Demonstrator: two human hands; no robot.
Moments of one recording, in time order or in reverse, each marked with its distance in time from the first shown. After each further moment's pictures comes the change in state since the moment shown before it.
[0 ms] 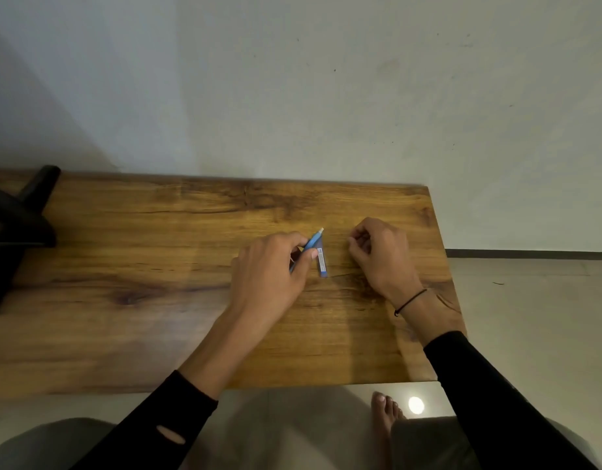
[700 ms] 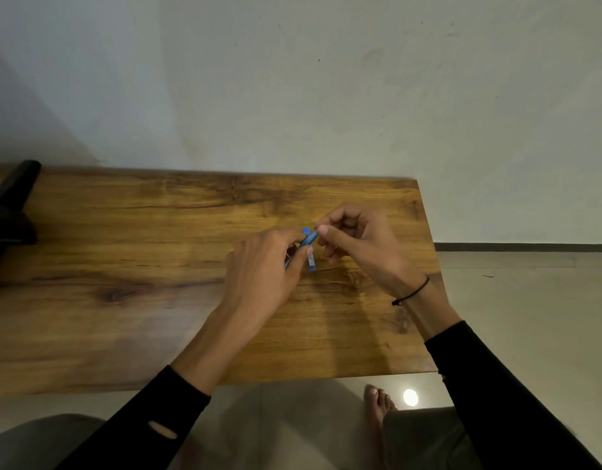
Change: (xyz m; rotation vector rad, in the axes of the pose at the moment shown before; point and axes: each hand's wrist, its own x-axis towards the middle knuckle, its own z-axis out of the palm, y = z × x) left_hand 0.000 0.011 0.004 0.040 -0.072 0.023; right_hand -0.004 -0.027 -0.024 0.759 -0.208 0.028
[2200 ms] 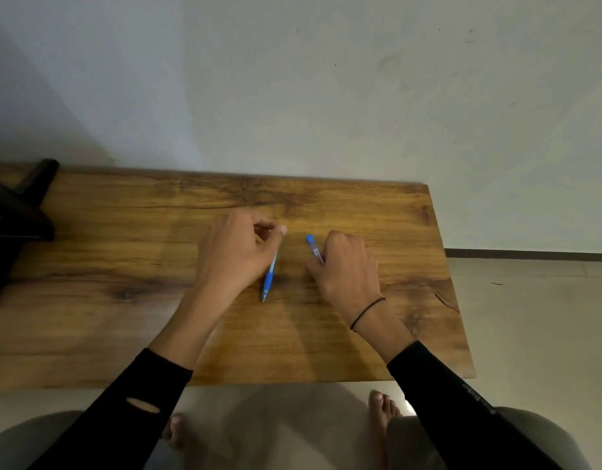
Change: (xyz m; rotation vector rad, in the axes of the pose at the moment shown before) left_hand 0.022 -0.042 -0.029 -0.069 0.037 -0.197; right_hand -0.002 0.010 0.072 -0.971 0.204 0.172
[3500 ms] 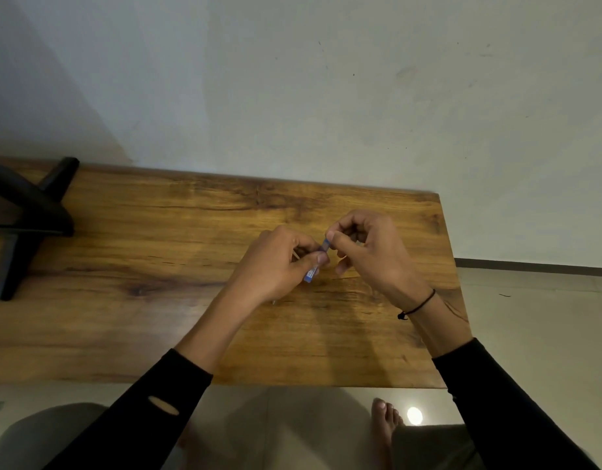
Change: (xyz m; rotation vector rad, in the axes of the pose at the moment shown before) left_hand -0.009 0.016 0.007 -0.166 -0.340 0.133; right_hand 0.014 0.015 -0.052 0.724 -0.154 -0.130
